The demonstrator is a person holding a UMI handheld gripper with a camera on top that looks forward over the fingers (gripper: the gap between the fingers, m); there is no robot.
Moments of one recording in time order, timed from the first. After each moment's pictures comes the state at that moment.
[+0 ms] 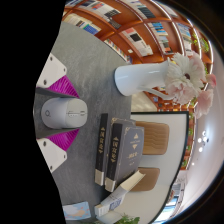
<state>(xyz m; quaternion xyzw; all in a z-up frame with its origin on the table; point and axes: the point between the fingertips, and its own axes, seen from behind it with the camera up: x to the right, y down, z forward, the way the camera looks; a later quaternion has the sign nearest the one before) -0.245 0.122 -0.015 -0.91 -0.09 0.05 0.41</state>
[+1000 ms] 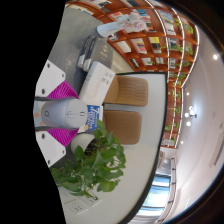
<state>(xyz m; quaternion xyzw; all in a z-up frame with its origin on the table) 0.192 0.116 0.181 -0.88 -0.04 -0.04 0.47</state>
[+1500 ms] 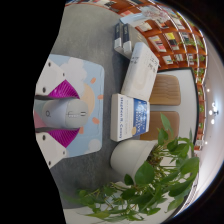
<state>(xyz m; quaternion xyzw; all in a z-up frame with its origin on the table) 0.225 0.089 -0.010 -0.94 -0.02 -0.01 0.35</state>
